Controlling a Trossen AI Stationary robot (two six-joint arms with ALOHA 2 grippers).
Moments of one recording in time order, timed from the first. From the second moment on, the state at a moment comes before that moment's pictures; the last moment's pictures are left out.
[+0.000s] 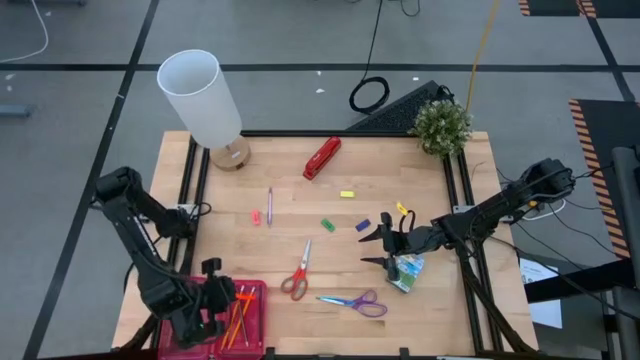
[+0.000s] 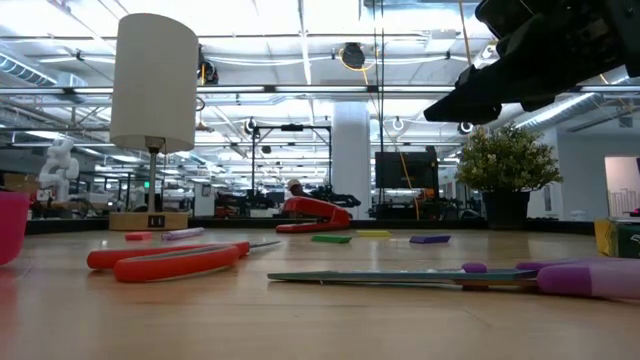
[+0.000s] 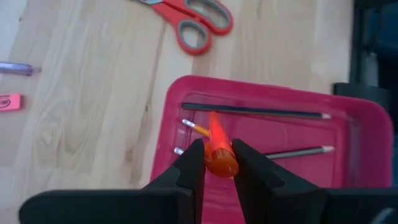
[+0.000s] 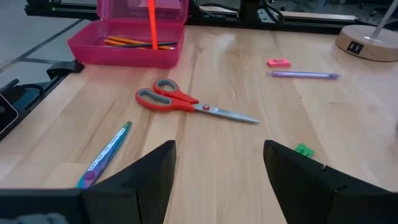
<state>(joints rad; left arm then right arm) -1.03 1.50 1.14 -0.99 -0.45 -1.15 0.39 1.28 0.40 0.49 0.29 0.11</state>
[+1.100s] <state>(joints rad) -1.02 1.61 1.14 -0.78 -0.58 -1.23 0.38 1.28 0.44 0.49 0.28 0.13</state>
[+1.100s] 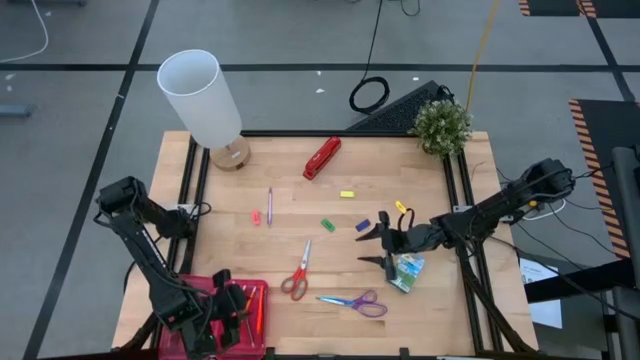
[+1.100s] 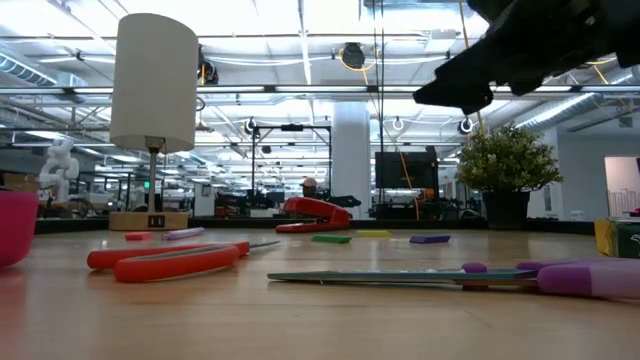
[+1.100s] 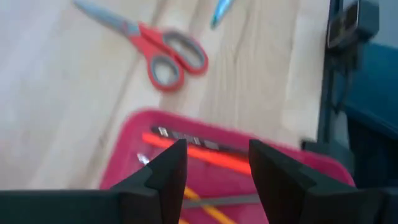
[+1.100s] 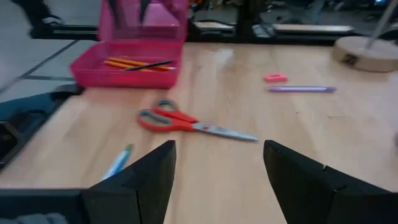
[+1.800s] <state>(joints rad) -0.94 1.61 1.14 -0.69 -0.87 -1.00 0.66 1.57 0.75 -0.02 0.16 0.46</state>
